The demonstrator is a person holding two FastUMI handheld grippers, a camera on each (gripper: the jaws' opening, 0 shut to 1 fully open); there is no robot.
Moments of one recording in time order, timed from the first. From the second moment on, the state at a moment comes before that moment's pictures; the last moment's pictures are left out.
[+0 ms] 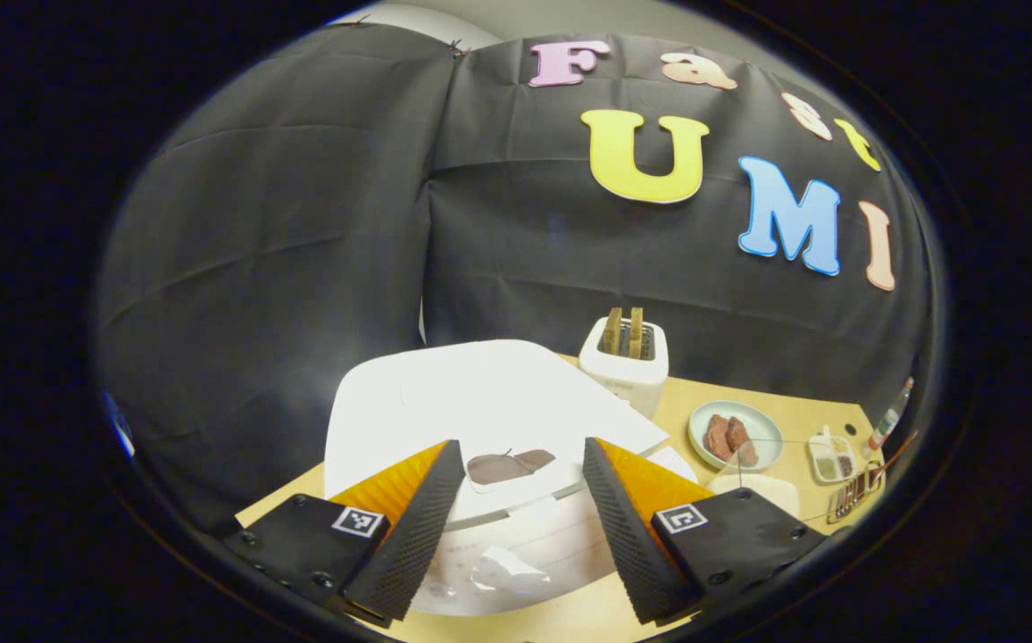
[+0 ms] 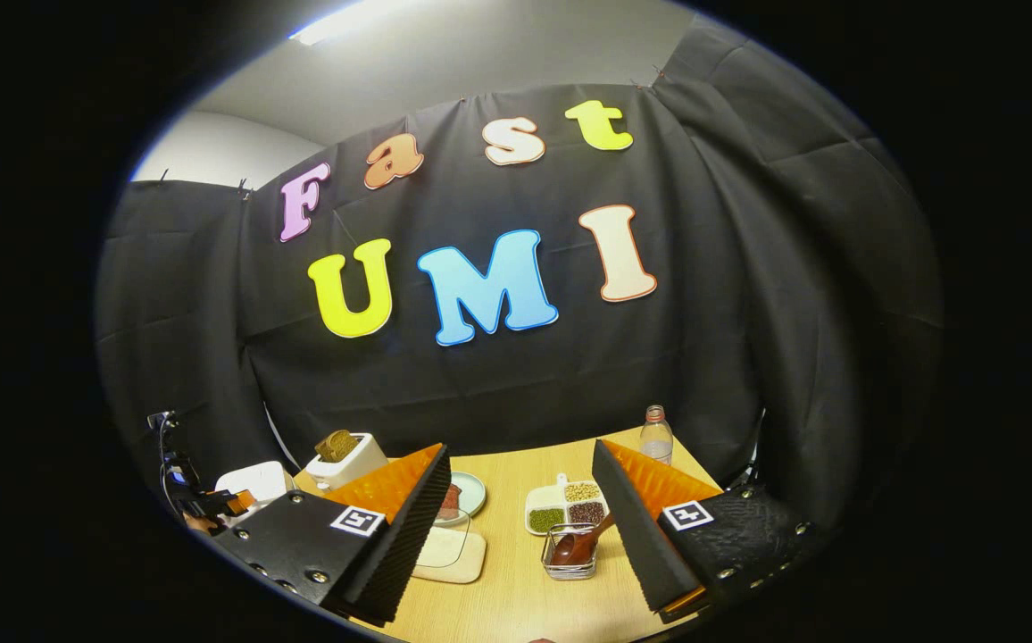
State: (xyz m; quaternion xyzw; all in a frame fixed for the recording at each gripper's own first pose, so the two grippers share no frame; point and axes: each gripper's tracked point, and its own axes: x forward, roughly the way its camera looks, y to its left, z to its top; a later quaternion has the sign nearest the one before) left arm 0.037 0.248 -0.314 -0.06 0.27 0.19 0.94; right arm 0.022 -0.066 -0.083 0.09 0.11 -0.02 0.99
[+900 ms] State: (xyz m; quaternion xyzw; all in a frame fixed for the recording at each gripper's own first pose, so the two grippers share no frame) left arm 0.045 0.230 -0.245 -0.03 0.23 0.15 0.96; right arm 0.002 -0.066 -0.075 0.07 0.09 -0.04 0.99
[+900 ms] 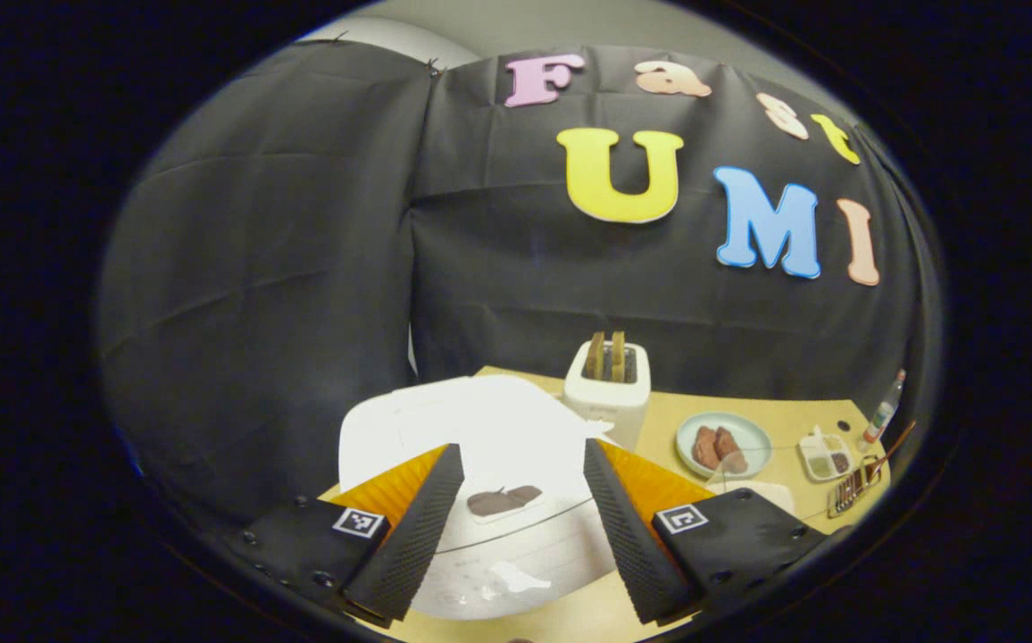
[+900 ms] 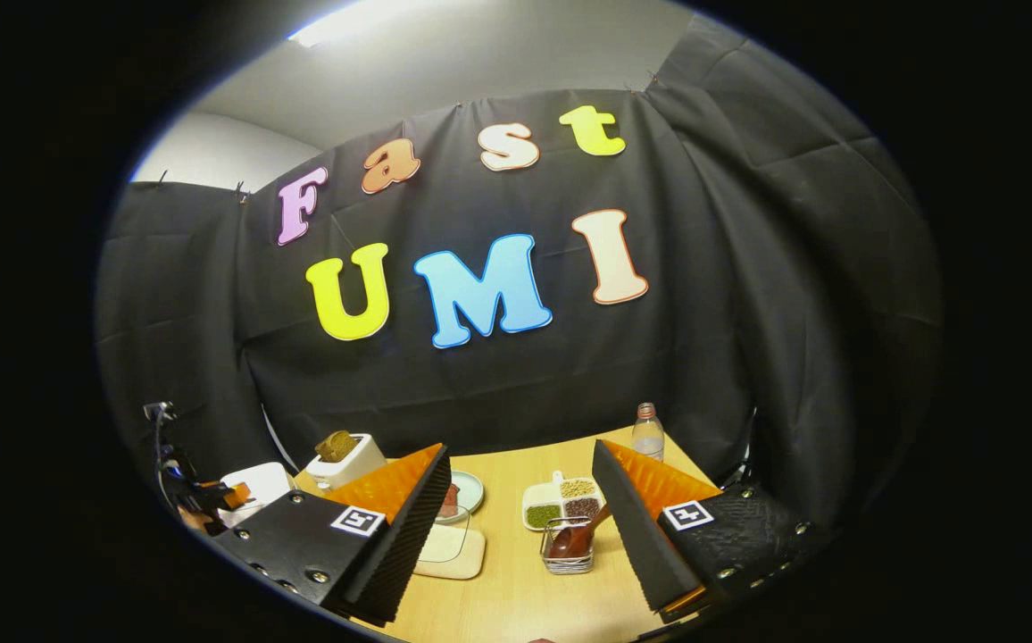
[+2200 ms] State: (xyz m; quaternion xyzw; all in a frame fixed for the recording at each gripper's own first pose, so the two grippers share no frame) left arm -0.017 -0.012 0.048 -0.06 0.05 -0.04 1.00; right arm -0.029 0.011 0.052 0.03 0.03 0.01 1.00
